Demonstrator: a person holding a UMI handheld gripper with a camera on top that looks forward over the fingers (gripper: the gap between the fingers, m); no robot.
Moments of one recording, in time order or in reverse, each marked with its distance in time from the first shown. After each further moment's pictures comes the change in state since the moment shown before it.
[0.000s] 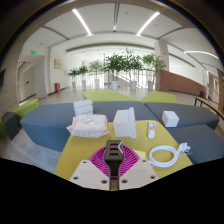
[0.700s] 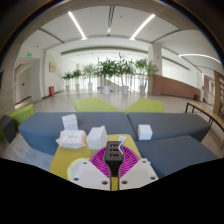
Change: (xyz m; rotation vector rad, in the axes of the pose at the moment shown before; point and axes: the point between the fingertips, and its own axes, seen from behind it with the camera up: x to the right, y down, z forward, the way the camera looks) arm 0.114 -0.081 -0.097 0.031 0.068 -0.004
